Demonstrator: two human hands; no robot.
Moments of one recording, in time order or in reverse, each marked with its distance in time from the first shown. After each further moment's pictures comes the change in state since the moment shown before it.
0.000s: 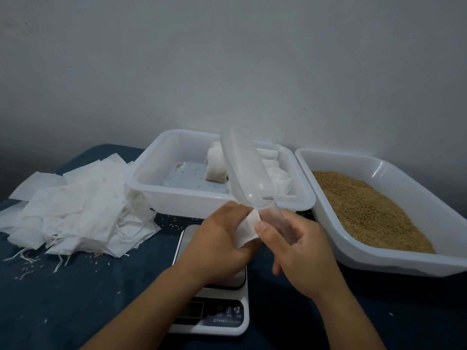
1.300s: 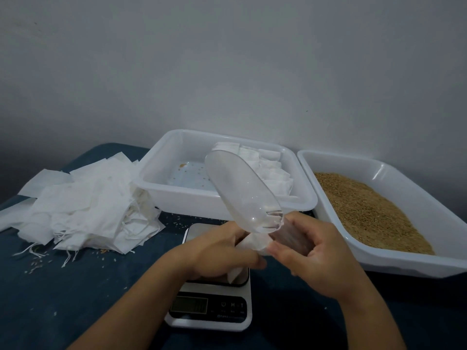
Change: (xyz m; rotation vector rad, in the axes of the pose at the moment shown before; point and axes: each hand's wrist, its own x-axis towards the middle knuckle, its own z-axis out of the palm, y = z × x) left_hand 0.003 0.022 -0.031 -0.451 -0.555 -0.182; right_hand -0.004 0.001 -0.029 -0.182 -0.154 -0.173
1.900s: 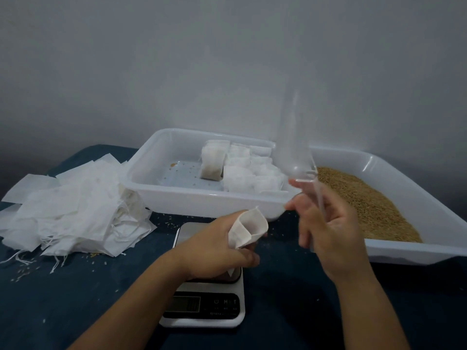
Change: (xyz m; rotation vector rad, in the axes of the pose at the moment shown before) left_hand 0.008 -0.016 0.004 0.009 0.078 0.024; right_hand 0.005 -0.002 -0.012 0.243 0.372 0.028
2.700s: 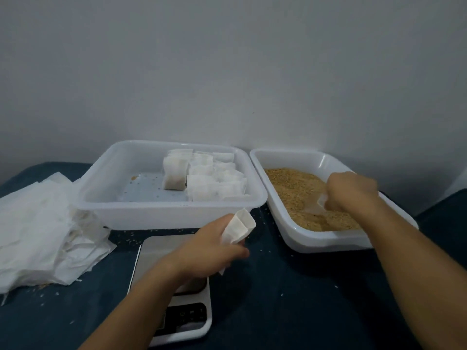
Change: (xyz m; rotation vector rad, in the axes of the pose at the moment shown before) left_hand 0.039 0.009 0.032 0.011 0.037 -0.145; right_hand 0.105 0.030 -0.142 -1.769 -0.177 0.679
